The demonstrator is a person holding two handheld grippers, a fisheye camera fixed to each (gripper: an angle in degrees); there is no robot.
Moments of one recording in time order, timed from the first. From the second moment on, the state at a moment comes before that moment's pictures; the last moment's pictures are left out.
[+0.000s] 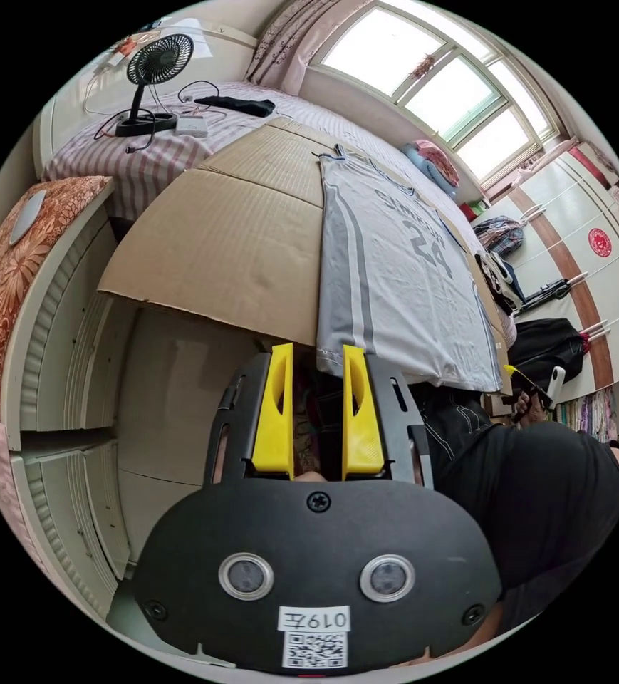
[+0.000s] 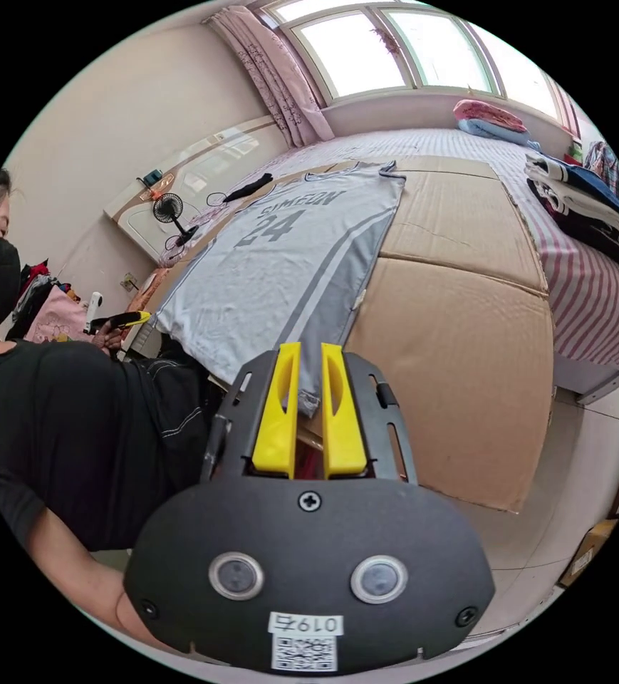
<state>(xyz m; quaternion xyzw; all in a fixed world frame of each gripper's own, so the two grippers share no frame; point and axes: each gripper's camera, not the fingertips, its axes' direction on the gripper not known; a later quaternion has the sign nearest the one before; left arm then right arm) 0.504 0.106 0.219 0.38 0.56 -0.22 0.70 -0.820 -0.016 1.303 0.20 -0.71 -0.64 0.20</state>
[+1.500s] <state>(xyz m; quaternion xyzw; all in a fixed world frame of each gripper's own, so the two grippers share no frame) 0.661 0.178 0.007 0.63 0.20 0.12 0.74 -0.602 0.150 1.238 0.41 -0.63 -0.66 -0.09</state>
